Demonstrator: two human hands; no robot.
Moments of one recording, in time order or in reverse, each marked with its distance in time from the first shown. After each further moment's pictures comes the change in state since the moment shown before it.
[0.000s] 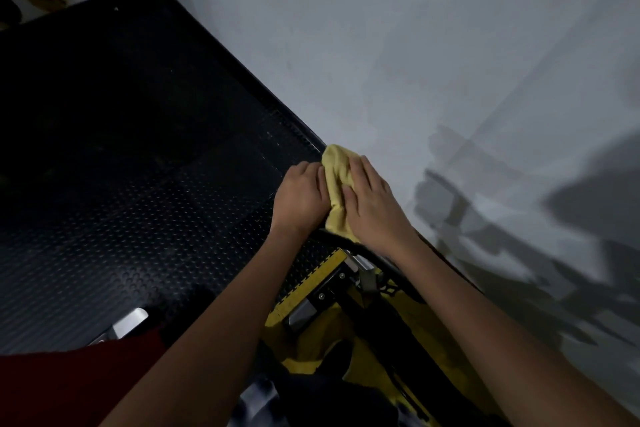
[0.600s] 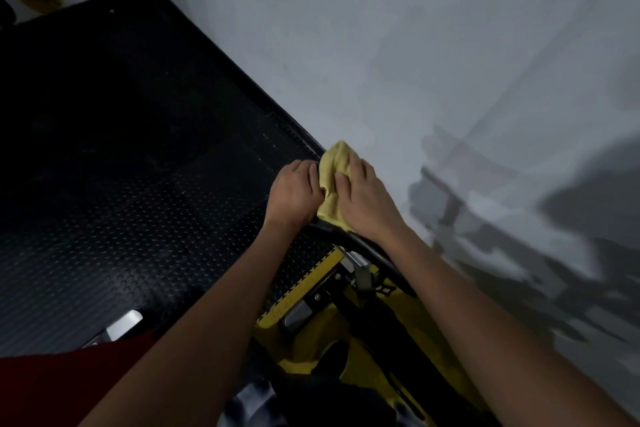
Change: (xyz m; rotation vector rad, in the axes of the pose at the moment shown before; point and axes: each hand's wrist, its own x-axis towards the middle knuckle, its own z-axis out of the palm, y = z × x) left_hand 0.002 0.000 -0.004 -0.004 -0.019 0.010; right_hand 0.016 -0.004 -0.001 0.055 0.039 0.099
